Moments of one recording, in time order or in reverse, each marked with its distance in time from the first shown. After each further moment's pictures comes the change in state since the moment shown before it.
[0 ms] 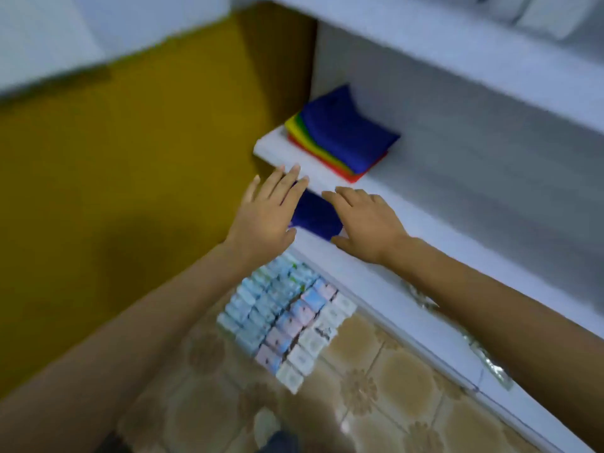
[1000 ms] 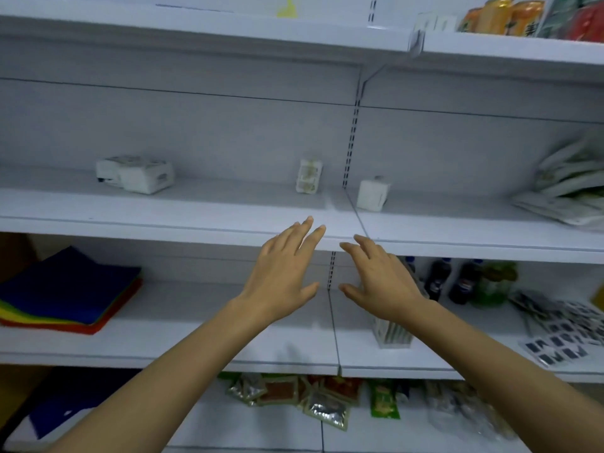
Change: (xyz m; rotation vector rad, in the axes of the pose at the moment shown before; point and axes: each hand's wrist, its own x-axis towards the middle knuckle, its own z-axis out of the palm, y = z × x) left_hand 0.116 0.562 -0.151 -0.342 0.195 0.640; right_hand -0.505 0.309 -0.115 -0.043 0.323 0.779
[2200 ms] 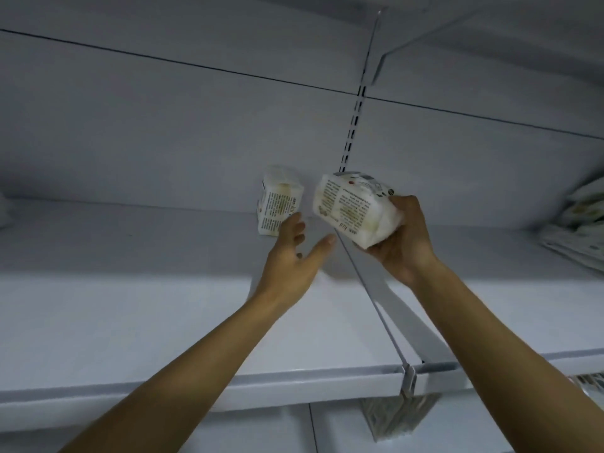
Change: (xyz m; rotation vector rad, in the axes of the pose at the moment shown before) left_hand 0.267 -0.103 0.143 -1.313 0.066 -0.424; right_hand 0.291 0.147 0.038 1.825 0.238 0.533
